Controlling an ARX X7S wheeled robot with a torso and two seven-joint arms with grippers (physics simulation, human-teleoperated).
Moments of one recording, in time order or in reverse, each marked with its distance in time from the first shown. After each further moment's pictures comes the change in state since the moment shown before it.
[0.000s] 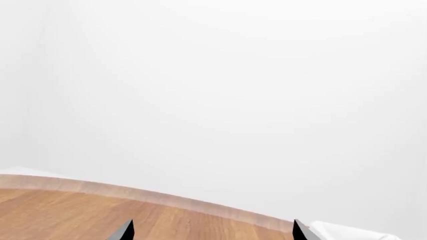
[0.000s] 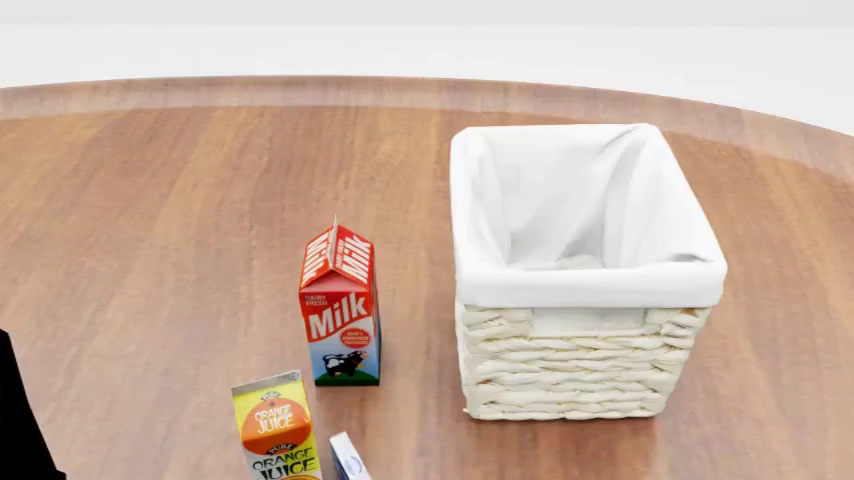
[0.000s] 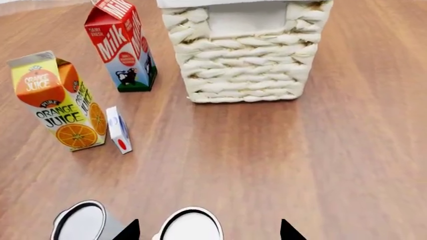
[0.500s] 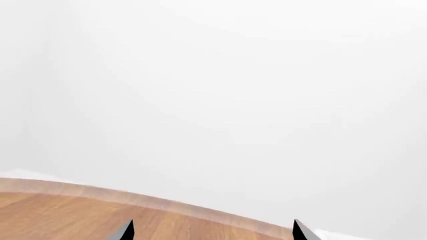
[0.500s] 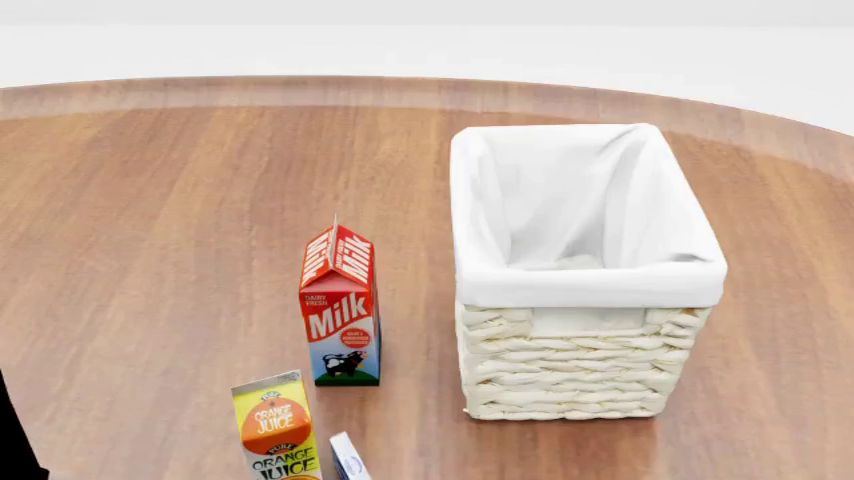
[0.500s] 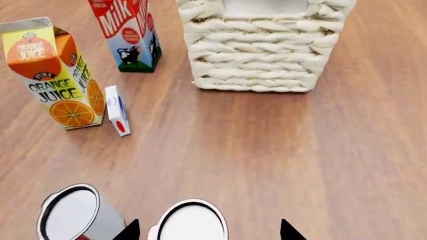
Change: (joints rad) left arm 0.008 -0.015 -0.015 0.029 -0.025 0.001 -0.021; right arm 0.099 -0.030 -0.090 0.055 -0.060 0.078 -0.014
